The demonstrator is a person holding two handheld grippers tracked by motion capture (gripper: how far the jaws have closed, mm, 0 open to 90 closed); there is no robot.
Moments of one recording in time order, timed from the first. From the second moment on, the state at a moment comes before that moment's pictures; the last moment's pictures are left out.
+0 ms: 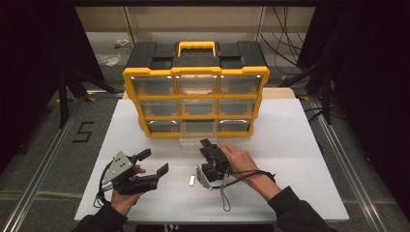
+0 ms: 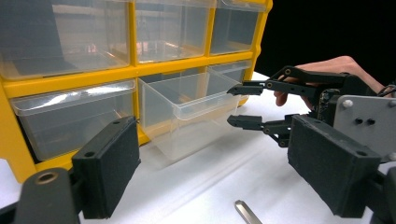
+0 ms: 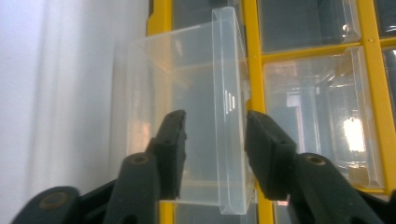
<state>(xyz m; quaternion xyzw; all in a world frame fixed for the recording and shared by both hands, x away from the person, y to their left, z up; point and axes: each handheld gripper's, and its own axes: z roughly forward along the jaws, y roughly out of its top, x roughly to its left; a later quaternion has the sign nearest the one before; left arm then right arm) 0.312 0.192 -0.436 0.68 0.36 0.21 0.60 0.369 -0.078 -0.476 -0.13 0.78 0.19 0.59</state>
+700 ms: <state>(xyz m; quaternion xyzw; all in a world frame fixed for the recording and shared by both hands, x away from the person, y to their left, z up) 0.312 0.193 -0.436 0.68 0.36 0.21 0.60 0.350 -0.072 -0.445 0.00 0.85 0.34 0.40</state>
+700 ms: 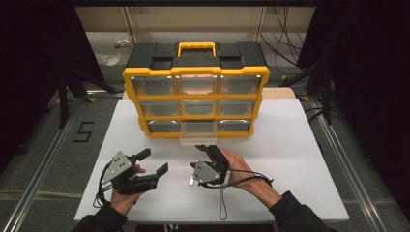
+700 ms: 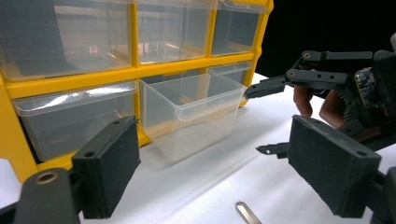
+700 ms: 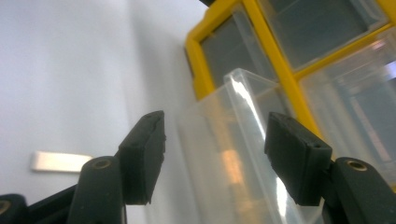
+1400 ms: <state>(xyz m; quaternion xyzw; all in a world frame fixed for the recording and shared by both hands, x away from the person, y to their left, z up) 0.312 0.192 -0.436 0.68 0.36 0.21 0.60 0.352 -0.069 -0.434 0.10 0.88 0.40 0.25</state>
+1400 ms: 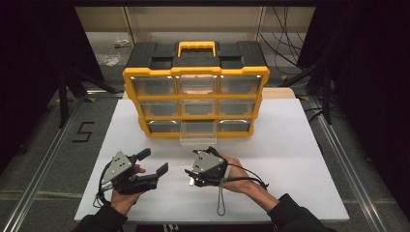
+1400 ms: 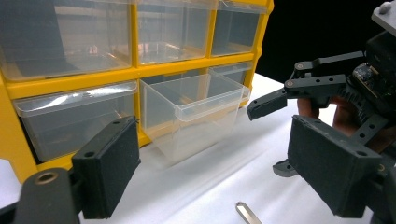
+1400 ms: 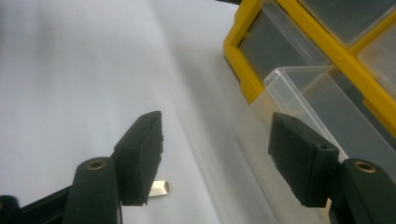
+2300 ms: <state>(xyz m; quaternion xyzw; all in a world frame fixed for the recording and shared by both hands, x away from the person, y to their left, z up) 0.313 0.190 -0.437 0.68 0.36 0.21 0.60 0.357 -0.064 -0.438 0.17 0.89 0.39 0.14</state>
